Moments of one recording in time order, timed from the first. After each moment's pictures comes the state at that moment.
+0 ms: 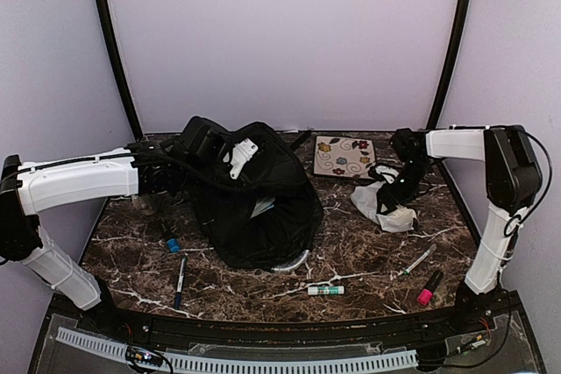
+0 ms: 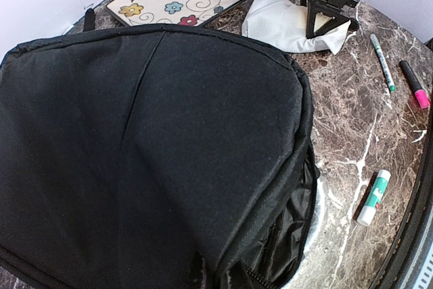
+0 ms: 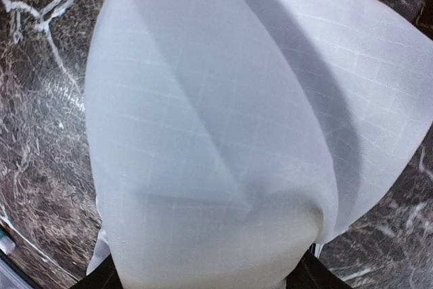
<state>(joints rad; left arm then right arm) -0.87 1.47 1.18 -0.43 -0.01 0.00 0.25 1.87 1.28 -0.89 -0.19 -0.29</state>
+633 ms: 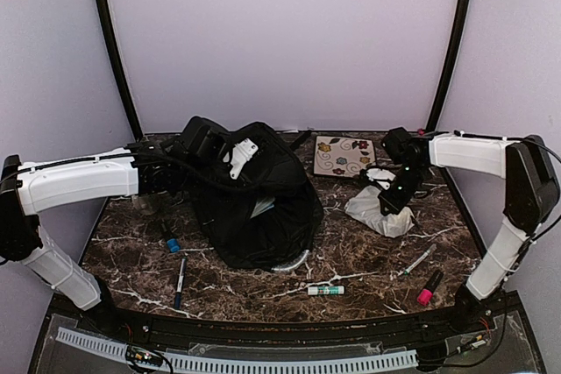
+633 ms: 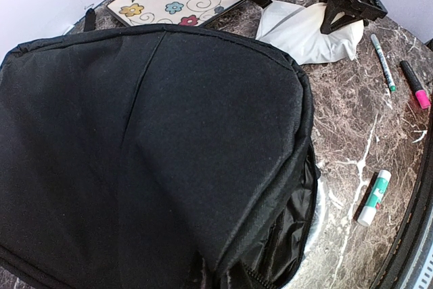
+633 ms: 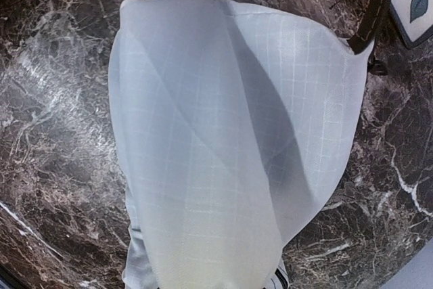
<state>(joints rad) -0.87 1.47 1.18 -0.43 -0.01 0.00 0.39 1.68 1.16 -0.84 -0.06 -0.39</state>
